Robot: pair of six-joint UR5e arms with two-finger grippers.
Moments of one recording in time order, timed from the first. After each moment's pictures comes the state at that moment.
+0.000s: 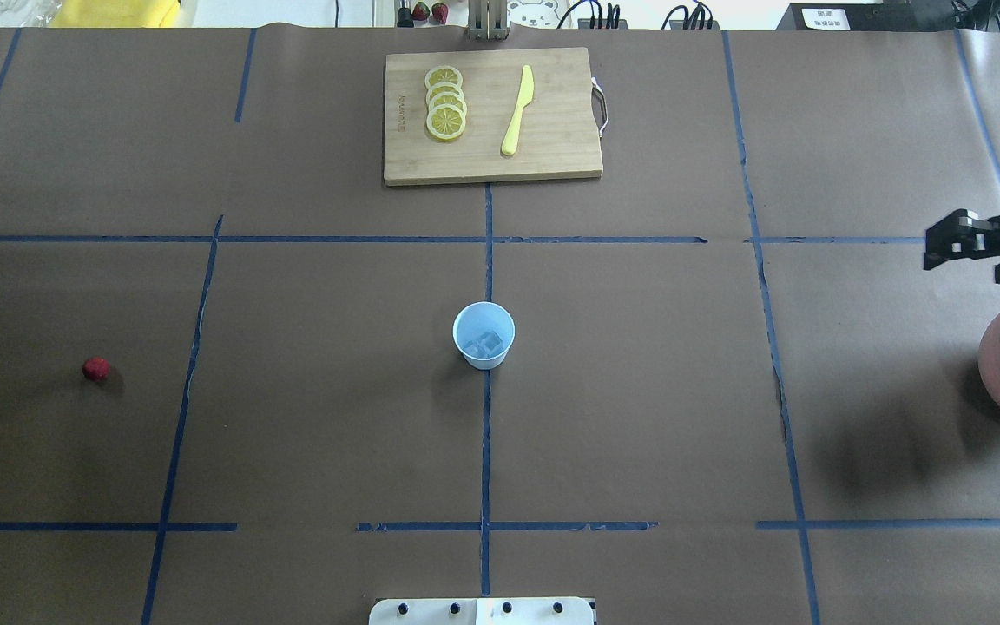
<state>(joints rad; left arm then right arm) -1.44 -1.51 -1.92 -1.57 -2.40 -0.02 1.10 -1.64 2.04 -1.51 2.13 0.85</state>
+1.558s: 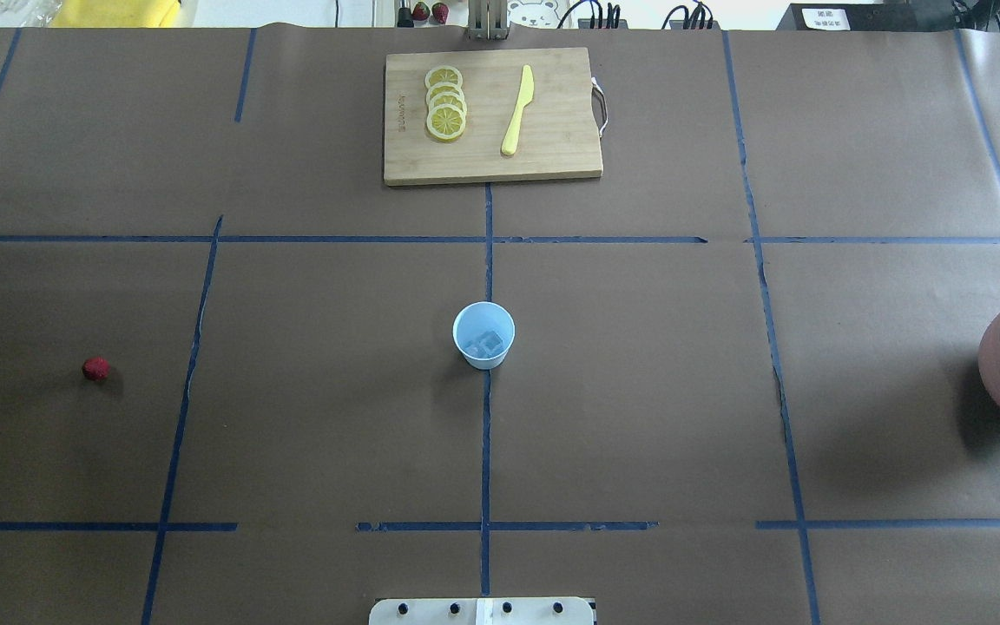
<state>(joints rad) -1.44 -1.51 -1.93 -1.57 -2.40 -0.03 1.17 -1.85 1.69 -0.98 2.20 0.63</state>
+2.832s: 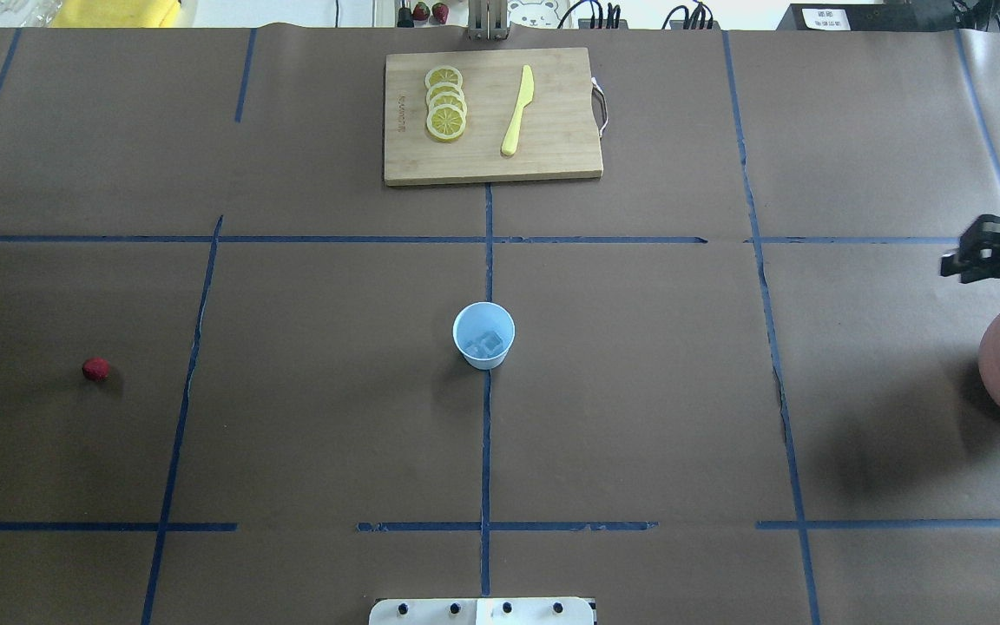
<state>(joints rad) -1.44 -1.51 -1.93 -1.57 -2.41 -0.03 1.07 -1.65 2.07 -1.21 2.26 1.14</state>
